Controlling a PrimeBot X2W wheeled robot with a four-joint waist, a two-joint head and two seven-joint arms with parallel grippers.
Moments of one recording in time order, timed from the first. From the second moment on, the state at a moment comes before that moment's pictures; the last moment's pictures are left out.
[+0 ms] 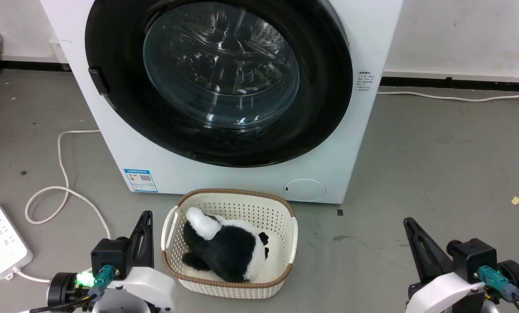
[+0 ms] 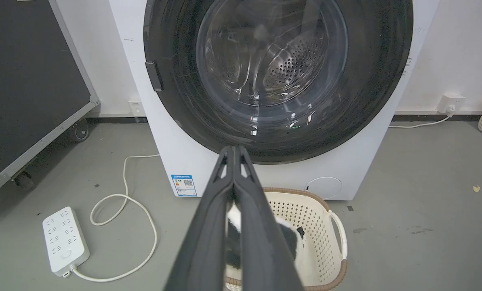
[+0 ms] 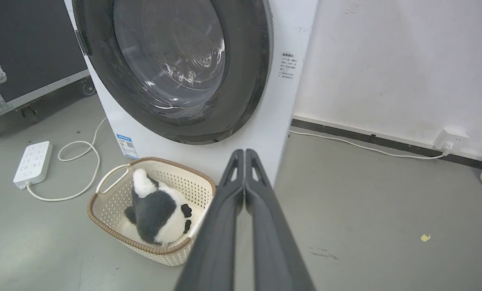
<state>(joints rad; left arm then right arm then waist) -0.02 0.05 0.00 0.00 -0.01 0.00 0.00 0.01 -0.05 0.00 0.00 0.01 0.13 0.00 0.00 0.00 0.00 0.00</state>
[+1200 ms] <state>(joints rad) -0.02 0.05 0.00 0.00 -0.01 0.00 0.00 0.01 -0.05 0.00 0.00 0.01 0.13 0.00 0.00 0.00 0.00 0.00</state>
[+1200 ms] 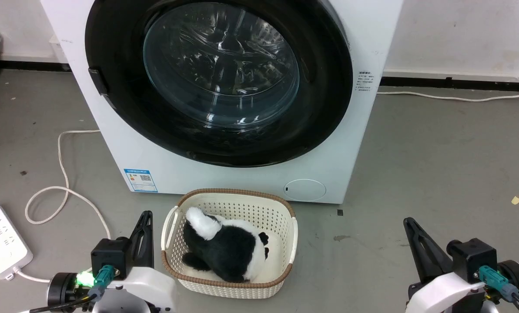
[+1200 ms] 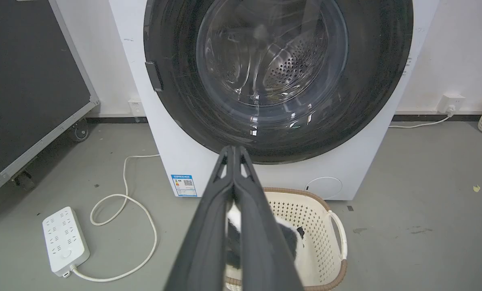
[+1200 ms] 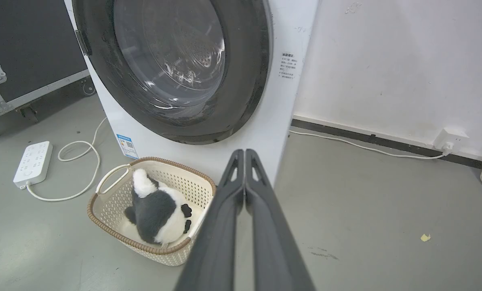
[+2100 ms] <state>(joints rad) -0.02 0.05 -0.02 0.00 -0.03 0.01 -0.03 0.01 -0.05 -0.01 0.00 0.02 0.13 -0.03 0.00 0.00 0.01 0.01</state>
